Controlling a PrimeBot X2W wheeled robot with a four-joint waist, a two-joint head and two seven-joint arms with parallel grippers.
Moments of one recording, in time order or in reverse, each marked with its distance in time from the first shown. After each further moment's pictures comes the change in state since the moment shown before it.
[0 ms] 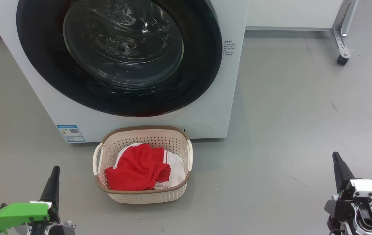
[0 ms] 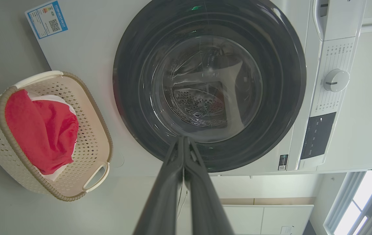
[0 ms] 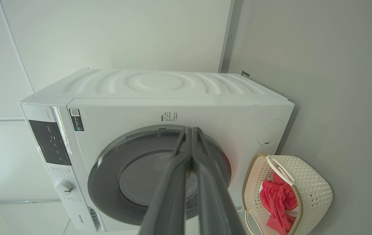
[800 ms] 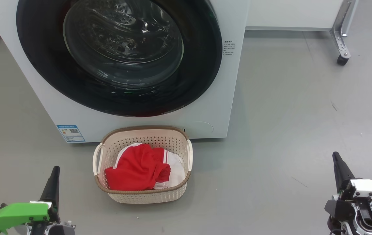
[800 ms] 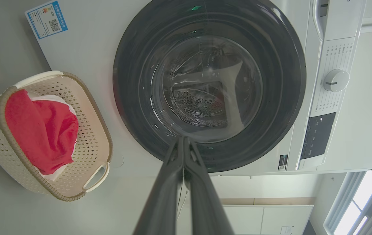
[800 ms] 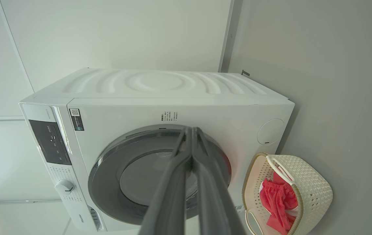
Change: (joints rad) left arm 0.000 0.000 0.000 0.000 0.000 0.000 0.000; right arm 0.000 0.000 -0.003 0.000 0.000 0.000 0.005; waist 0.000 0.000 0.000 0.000
